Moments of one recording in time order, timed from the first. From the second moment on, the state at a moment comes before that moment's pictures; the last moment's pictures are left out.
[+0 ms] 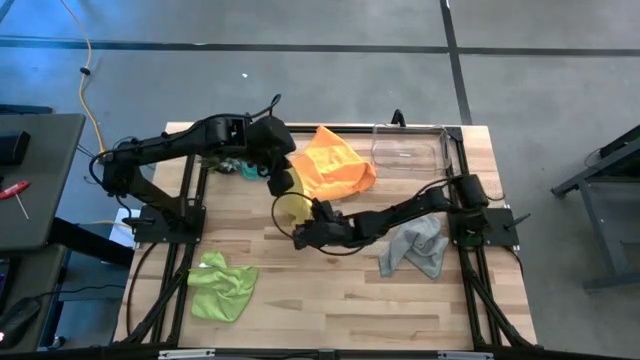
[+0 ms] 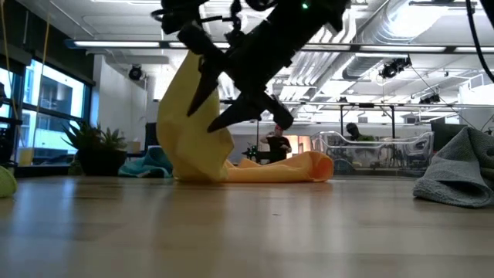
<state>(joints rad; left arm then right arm) 0.33 1.47 1.58 -1.09 -0.10 -0.16 0.20 2.03 1.40 -0.13 0.50 1.15</state>
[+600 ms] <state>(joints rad) 0.37 1.47 1.58 -1.09 -0.09 -0.06 0.19 2.15 1.78 -0.42 0.44 0.81</state>
